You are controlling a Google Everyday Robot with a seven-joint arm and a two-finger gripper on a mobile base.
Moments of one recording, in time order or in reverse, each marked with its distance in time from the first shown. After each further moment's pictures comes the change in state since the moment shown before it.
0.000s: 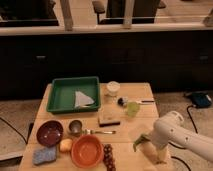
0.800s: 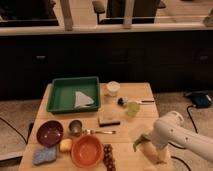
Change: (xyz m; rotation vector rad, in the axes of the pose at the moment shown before) arm -0.001 0.000 -0.003 -0.003 0.001 -0.006
